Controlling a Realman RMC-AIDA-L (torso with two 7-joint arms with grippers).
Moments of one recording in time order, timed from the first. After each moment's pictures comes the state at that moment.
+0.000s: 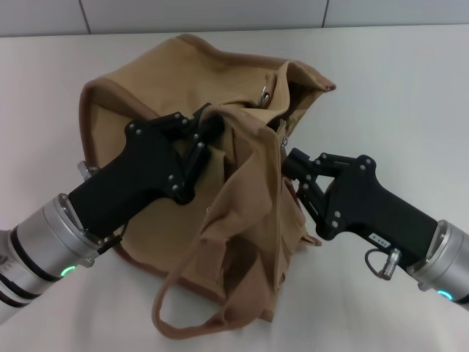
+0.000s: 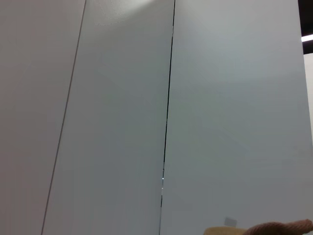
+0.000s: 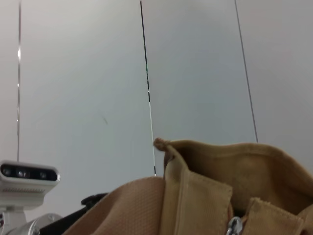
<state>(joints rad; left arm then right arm) -0.55 -2.08 0.90 -0.15 1.25 1.80 -0.45 0.46 2.09 -0.30 0.14 -1.92 -1.66 0.37</state>
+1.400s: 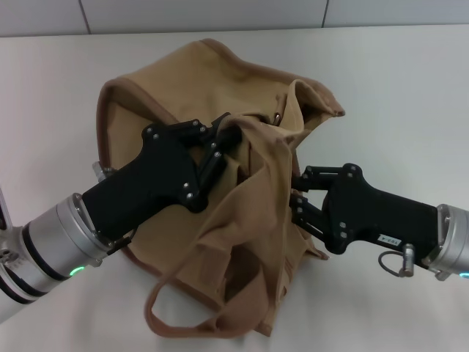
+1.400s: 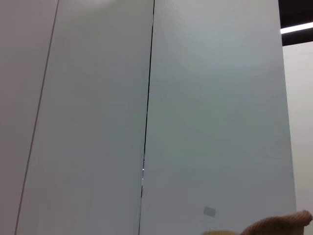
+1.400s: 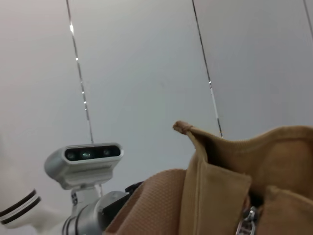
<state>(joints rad) -0.57 -2.08 0.89 -0.14 1.31 1.78 -0.45 0.53 2.08 -0.37 -0.09 -2.07 -1.72 0.74</state>
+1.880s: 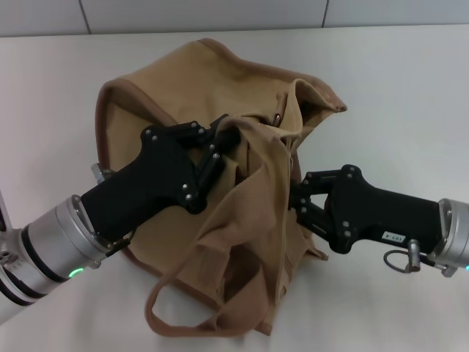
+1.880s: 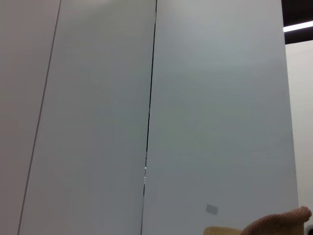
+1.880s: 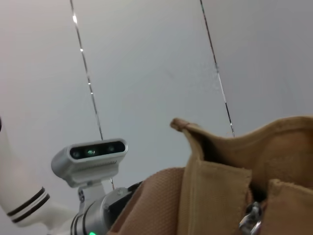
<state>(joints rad) -0.57 -2.08 0.89 -0.14 1.31 1.78 -0.45 0.55 2.08 -0.40 -0.14 -2.07 -1.73 0.84</state>
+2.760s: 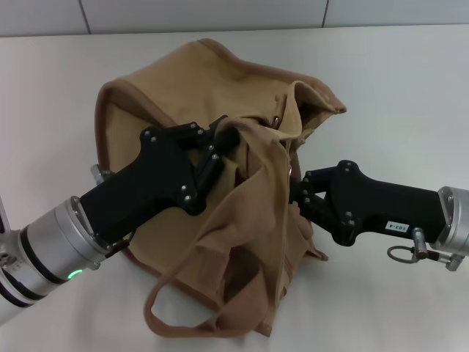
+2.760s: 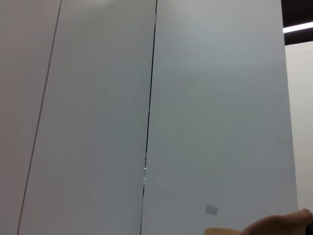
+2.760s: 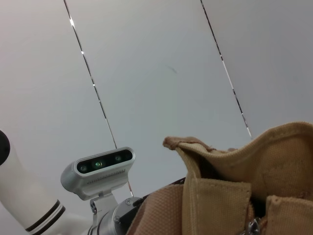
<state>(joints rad) -0.56 -2.08 0.89 -0.14 1.31 1.78 -0.45 0.58 2.08 -0.42 -0.19 -2.09 -1.76 1.00</state>
